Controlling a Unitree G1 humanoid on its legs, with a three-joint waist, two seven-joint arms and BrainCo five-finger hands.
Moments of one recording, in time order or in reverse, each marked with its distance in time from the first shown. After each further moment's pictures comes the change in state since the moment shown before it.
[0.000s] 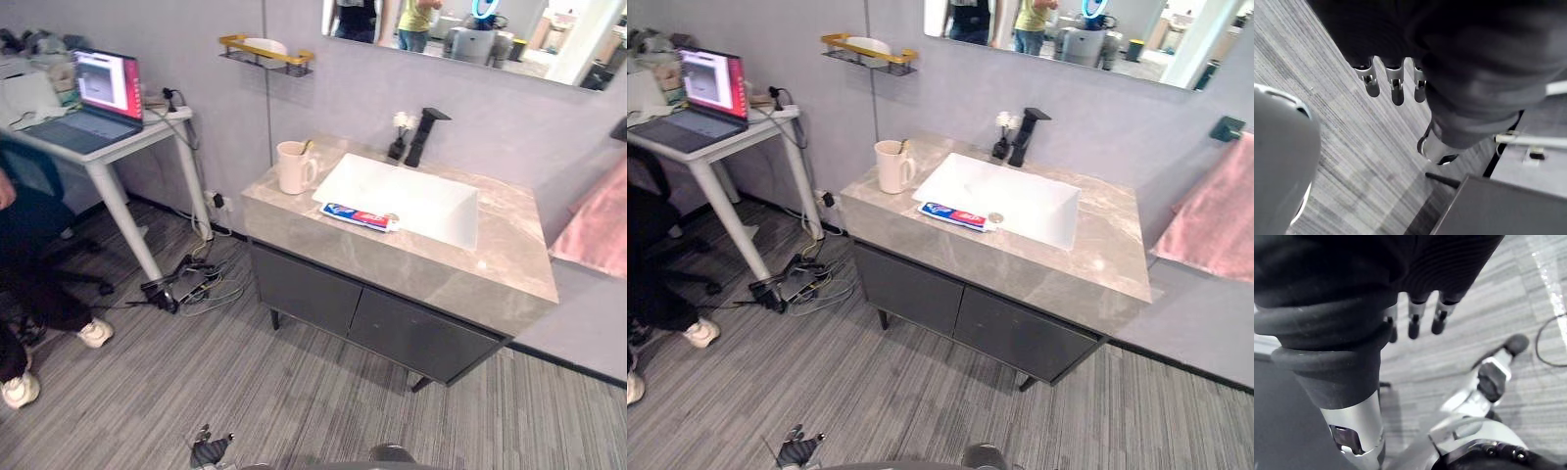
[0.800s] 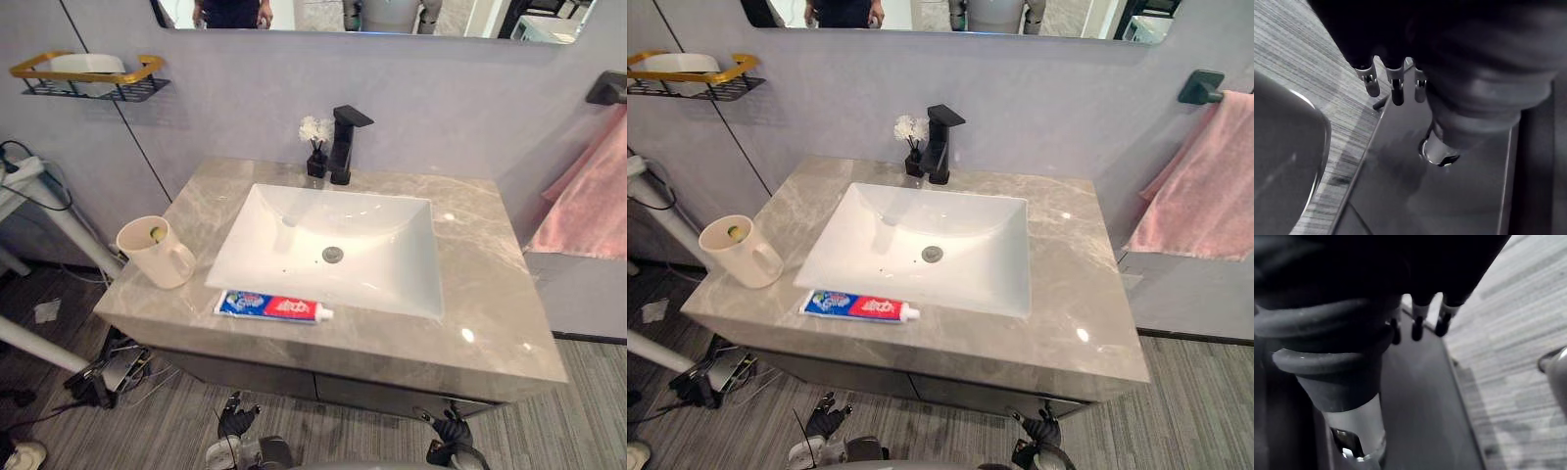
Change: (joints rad) left arm -0.064 -0.016 -0.067 -0.010 0.084 -0.006 0.004; right arm -0.147 -0.025 0.104 -0.046 0.009 -0.006 -0.023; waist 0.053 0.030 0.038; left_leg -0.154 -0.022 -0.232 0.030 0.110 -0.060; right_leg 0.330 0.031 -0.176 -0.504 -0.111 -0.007
